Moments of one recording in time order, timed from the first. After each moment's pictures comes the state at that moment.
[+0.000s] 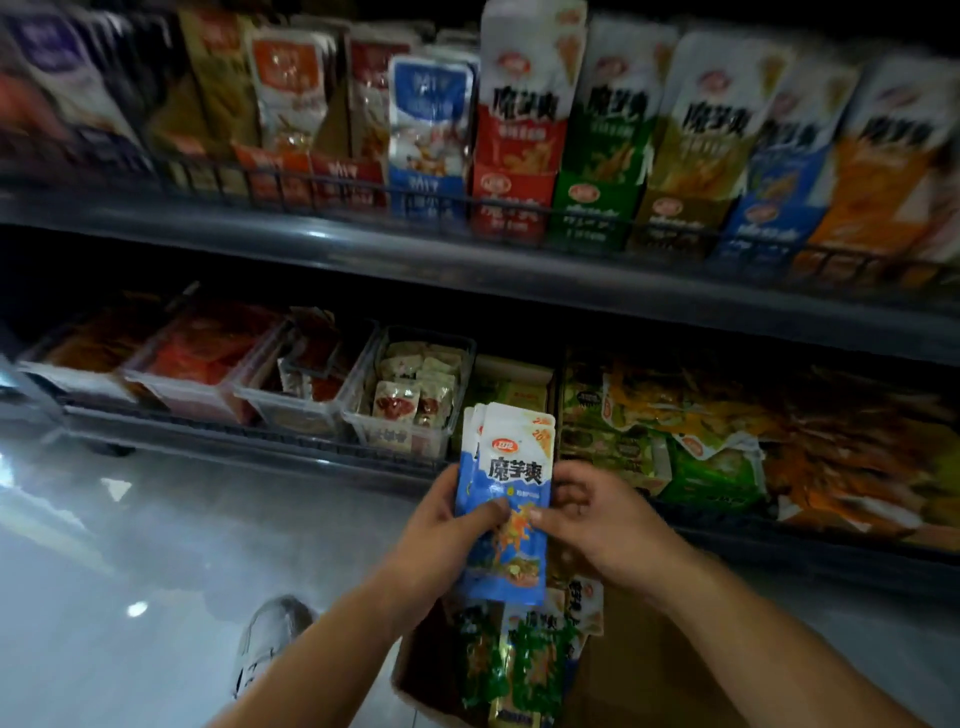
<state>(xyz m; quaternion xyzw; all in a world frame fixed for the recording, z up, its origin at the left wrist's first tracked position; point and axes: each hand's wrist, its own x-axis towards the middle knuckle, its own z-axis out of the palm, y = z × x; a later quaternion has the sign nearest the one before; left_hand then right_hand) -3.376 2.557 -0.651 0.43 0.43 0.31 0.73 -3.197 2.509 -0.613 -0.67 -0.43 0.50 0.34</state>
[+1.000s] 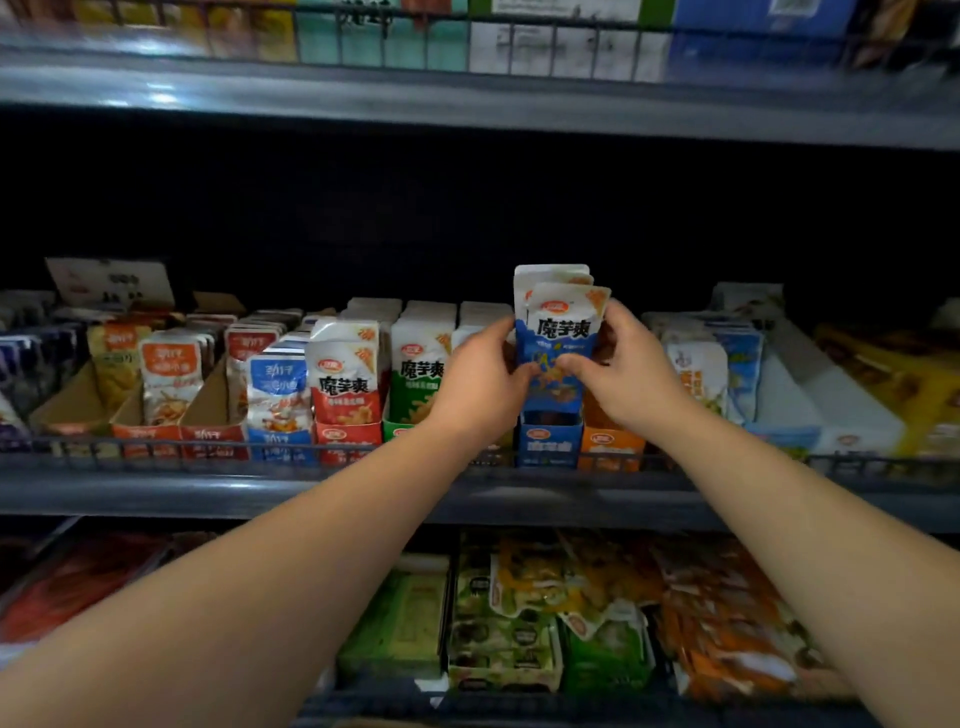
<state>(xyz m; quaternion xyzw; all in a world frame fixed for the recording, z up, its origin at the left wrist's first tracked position) -3.160 2.655 -0.379 0.81 0.30 0.43 0.26 -3.009 2.579 -0.367 -0.66 -0.59 -0.01 0.47</state>
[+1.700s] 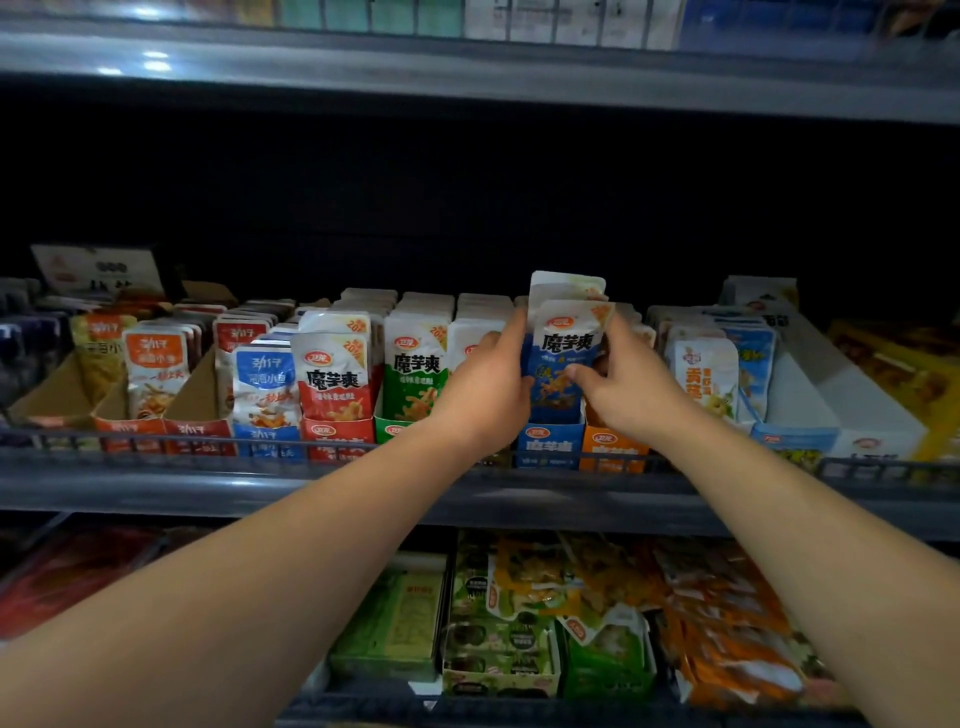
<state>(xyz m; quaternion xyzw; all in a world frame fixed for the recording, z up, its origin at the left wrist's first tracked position) -3.149 2.672 -0.396 0.88 0.29 0.34 0.14 -2.993 2.593 -0.383 -0.69 -0.59 0.00 0.42</state>
